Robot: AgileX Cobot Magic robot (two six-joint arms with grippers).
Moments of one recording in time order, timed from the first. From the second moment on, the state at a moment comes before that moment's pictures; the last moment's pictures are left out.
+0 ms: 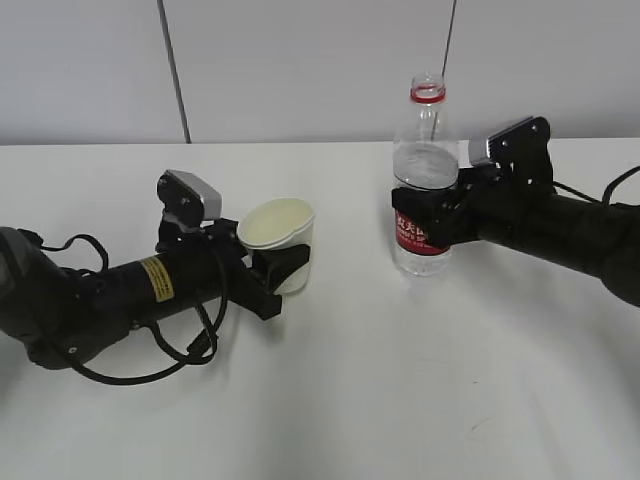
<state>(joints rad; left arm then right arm) -0.36 2.19 -0.84 0.61 -1.14 -0.32 0.09 2.01 -0.86 -0.70 -0.93 0.32</state>
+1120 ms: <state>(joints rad) -0.40 2.19 -0.93 0.69 -1.10 -0.42 0.09 1.98 -0.86 -0.78 -0.87 0.26</state>
